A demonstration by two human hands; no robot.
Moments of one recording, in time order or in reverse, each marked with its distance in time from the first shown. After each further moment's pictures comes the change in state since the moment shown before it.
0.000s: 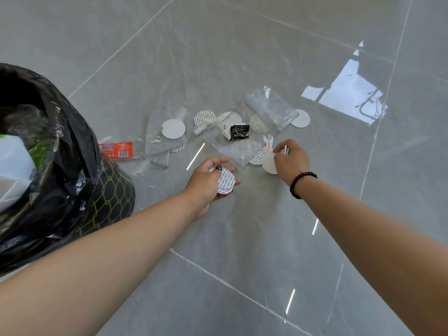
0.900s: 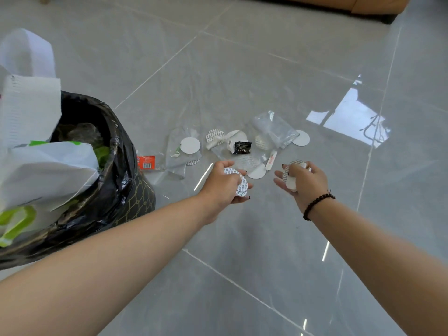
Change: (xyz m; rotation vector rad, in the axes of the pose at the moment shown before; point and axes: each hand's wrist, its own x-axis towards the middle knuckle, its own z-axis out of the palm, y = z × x) left_hand -0.065 0.036 0.015 0.051 -0.022 0.076; right_hand -0.065 -0.022 -0.037 0.815 -0.036 0.246
